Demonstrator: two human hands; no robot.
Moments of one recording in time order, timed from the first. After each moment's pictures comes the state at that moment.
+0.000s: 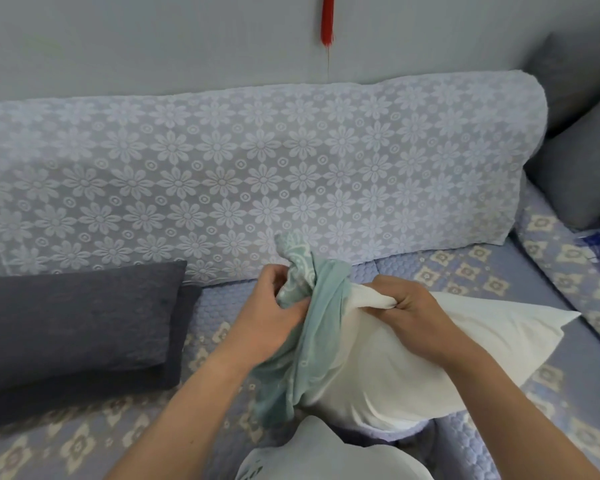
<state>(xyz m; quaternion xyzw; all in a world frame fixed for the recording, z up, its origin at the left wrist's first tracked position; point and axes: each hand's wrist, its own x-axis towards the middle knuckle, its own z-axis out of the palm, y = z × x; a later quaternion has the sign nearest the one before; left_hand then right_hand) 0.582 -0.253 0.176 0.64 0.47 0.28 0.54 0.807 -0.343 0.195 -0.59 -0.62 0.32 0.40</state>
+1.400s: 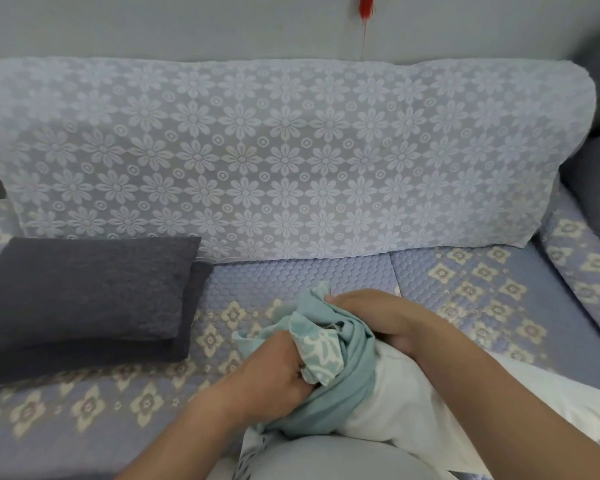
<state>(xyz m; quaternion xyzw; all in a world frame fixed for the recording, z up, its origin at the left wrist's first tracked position) 0.541 -0.298 0.160 0.84 0.25 0.22 0.44 0.746 -0.291 0.180 -0.63 -0.23 0.71 0.22</state>
